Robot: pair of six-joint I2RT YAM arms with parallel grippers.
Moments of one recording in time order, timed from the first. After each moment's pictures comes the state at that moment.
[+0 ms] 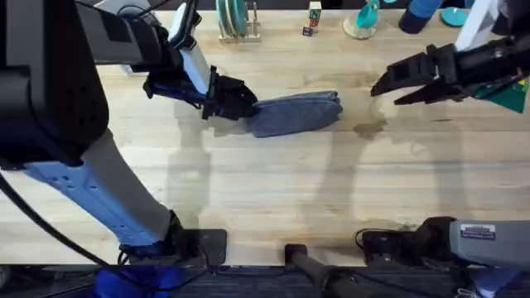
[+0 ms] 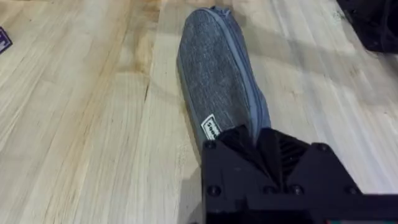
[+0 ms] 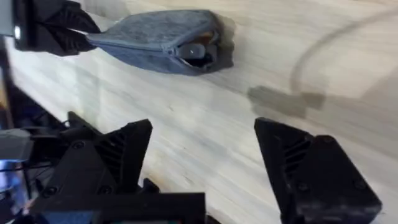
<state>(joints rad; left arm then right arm) 0.07 1.95 1.15 -1.01 1.21 1.70 -0.24 1.52 1.24 -1.22 -0.68 -0.32</state>
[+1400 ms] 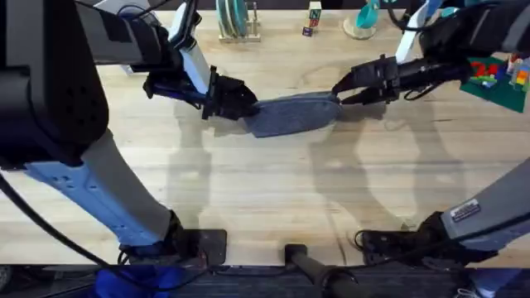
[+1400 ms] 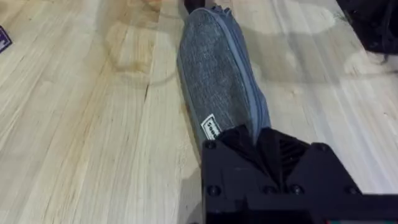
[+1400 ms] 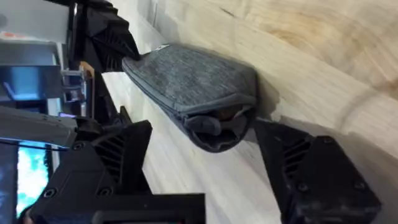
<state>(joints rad) 0.07 1.95 1.15 -1.01 1.21 1.70 -0.14 1.94 1.24 -0.97 -1.05 -0.43</state>
